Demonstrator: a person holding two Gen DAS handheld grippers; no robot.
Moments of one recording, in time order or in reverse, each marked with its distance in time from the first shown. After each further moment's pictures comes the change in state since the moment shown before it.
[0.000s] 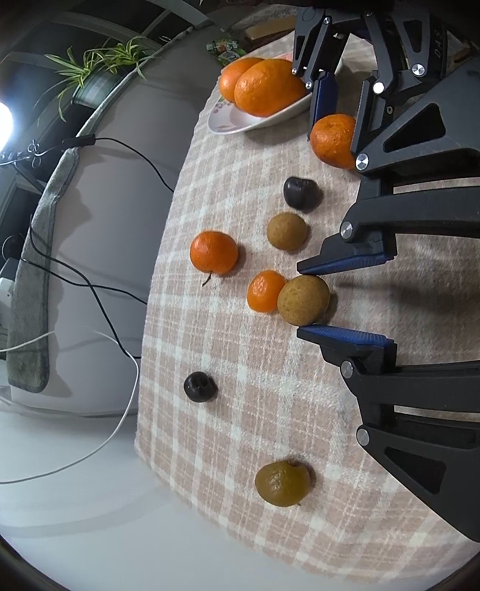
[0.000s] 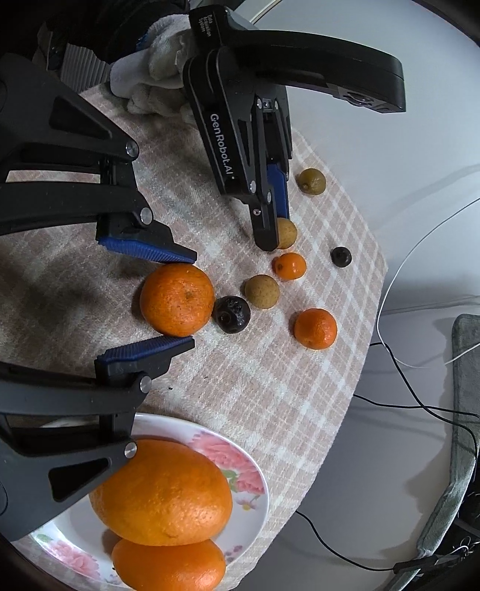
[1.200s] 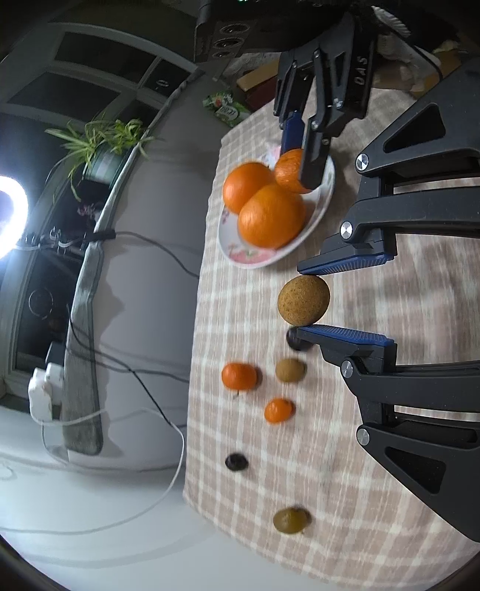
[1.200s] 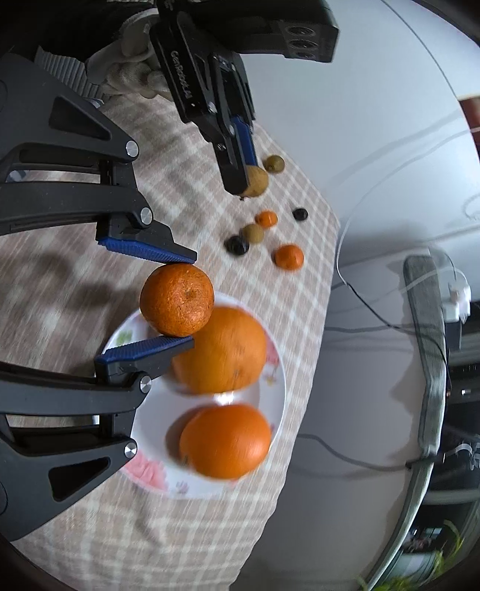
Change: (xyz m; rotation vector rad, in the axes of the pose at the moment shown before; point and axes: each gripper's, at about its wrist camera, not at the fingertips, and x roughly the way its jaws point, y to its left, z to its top) left arm -0.064 -0.080 -0.014 0.087 -0.105 -0.151; right arm -0.098 -0.055 -0.044 0.139 -0.140 -0.079
